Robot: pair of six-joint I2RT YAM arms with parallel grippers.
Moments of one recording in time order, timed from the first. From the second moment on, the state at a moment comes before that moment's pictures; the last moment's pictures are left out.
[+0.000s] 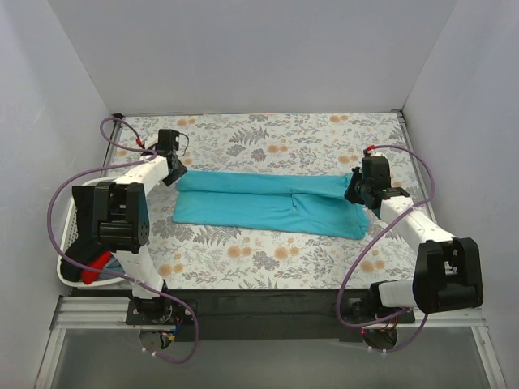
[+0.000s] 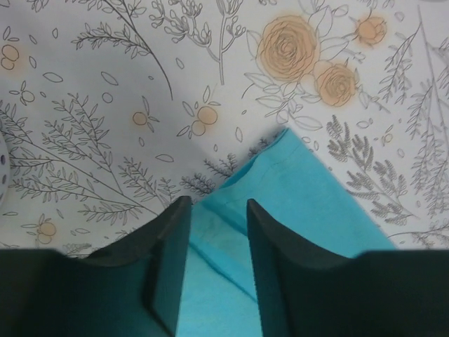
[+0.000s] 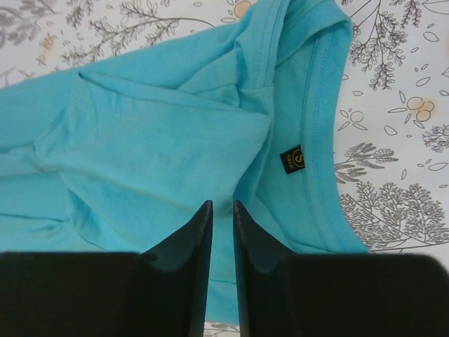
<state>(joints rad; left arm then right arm) -0.07 1.84 1.27 -0.43 -0.35 -0.71 0.16 1.33 0.78 -0.23 0.03 0.40</state>
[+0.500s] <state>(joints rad) -0.10 1.70 1.22 -0.39 -0.16 -0.70 0.16 1.38 0.85 -0.23 0.02 0.36</state>
